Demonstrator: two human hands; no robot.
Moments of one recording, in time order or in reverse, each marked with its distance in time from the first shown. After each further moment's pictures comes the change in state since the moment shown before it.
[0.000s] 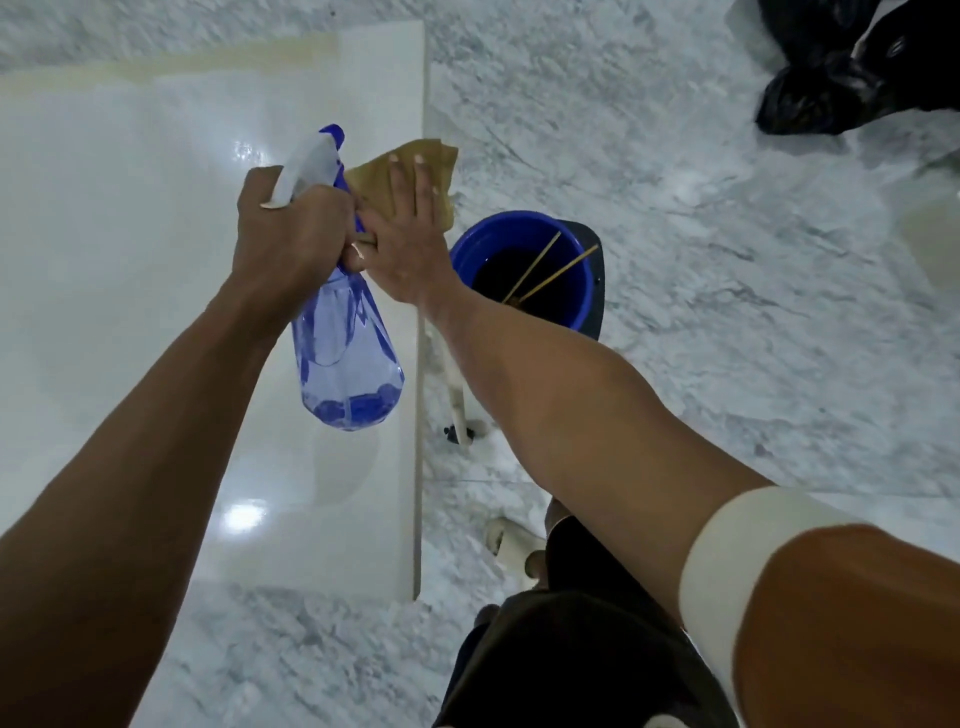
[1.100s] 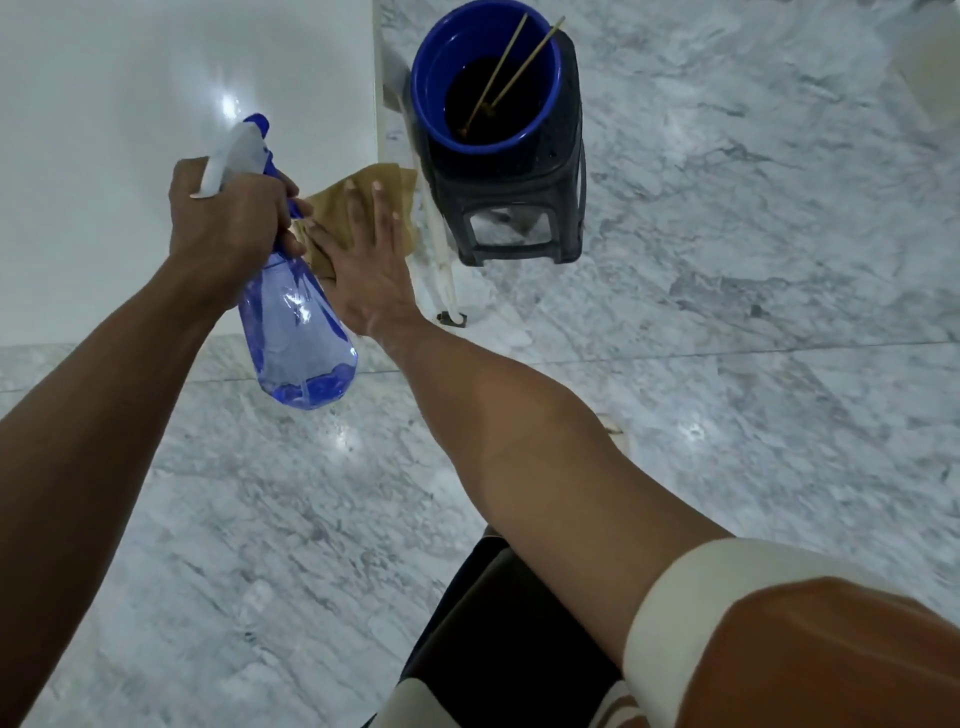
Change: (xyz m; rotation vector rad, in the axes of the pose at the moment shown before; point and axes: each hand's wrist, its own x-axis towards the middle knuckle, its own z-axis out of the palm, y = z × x) left_hand -0.231 -0.193 -0.021 0.026 0.056 0.006; right_hand -0.337 -0.107 0.050 0.025 -0.036 -0.006
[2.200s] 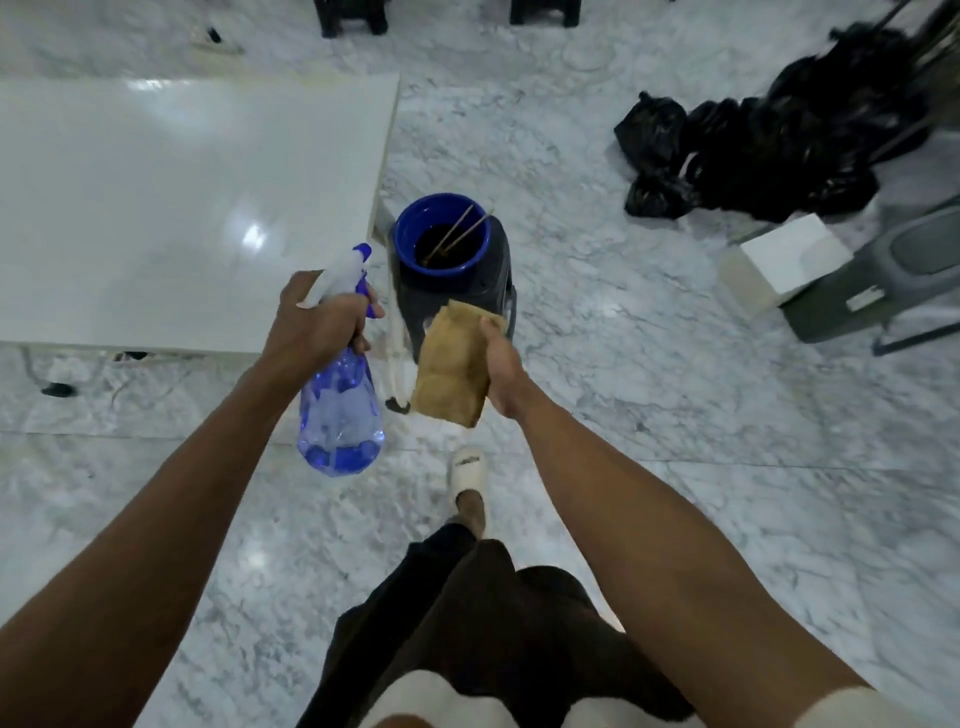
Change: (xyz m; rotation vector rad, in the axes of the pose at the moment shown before) left_hand -0.226 0.067 -0.005 -0.266 -0.136 0.248; right_hand -0.195 0.161 -0.191 1.622 -0.143 0.693
